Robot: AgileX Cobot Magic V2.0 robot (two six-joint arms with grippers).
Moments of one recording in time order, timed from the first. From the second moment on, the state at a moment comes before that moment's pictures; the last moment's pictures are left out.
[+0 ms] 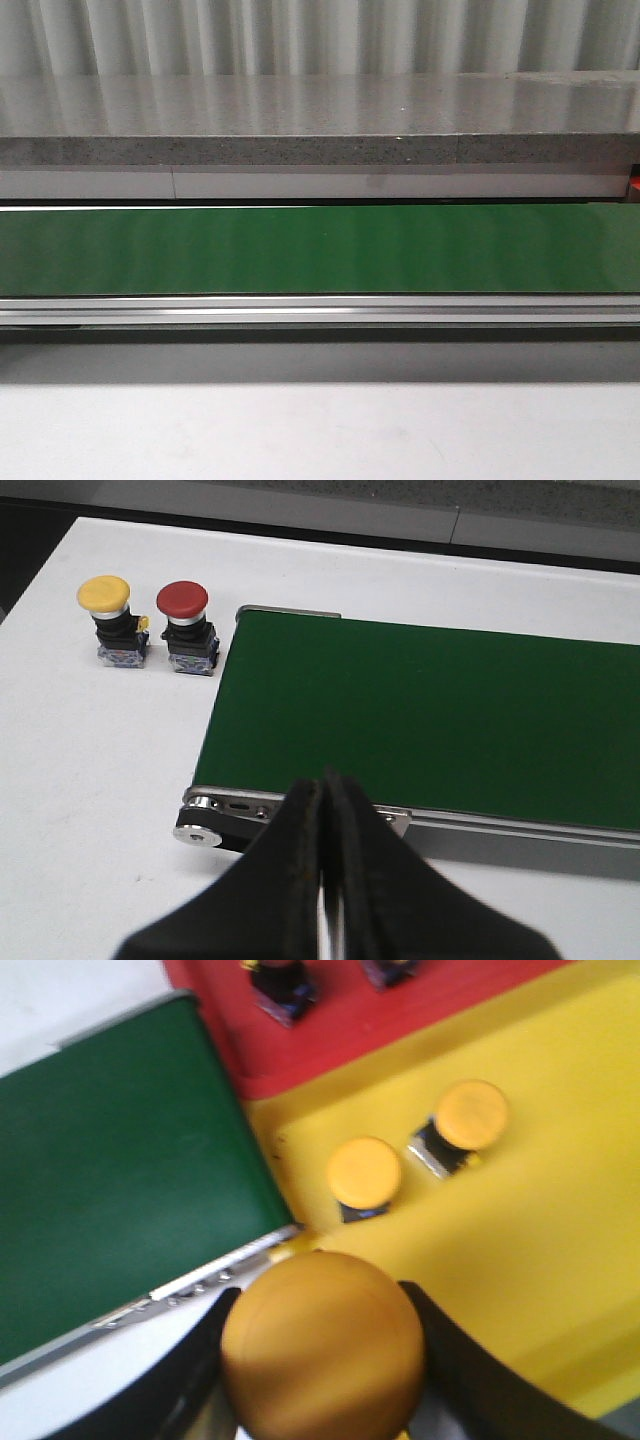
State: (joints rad) left arm -0.04 0.53 -0.54 0.09 0.61 -0.19; right arm -0.48 0.99 -0.86 0.02 0.88 0.10
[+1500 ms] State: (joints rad) left arm -0.04 0.53 -0.54 0.09 0.61 -0.19; right arm -0.49 1.29 -0.58 -0.26 0.47 0.43
